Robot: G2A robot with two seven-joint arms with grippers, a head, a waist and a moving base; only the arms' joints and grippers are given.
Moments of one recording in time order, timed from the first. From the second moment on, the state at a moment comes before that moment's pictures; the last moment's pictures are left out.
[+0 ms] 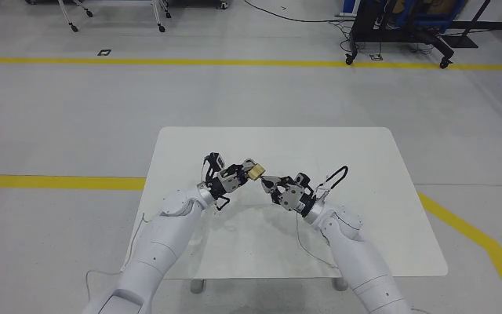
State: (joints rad) left arm 0.97 -1.42 -1.07 -0.83 -0.66 -0.34 -0.94; right arm -1.36 -1.38 1.27 -1.34 0.93 0.27 0.74
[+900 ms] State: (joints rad) left arm 0.94 -1.43 -0.91 -0.93 -0.07 -0.01 -0.48; right arm -1.64 -1.32 1.43 -1.69 0.63 0.03 0.59
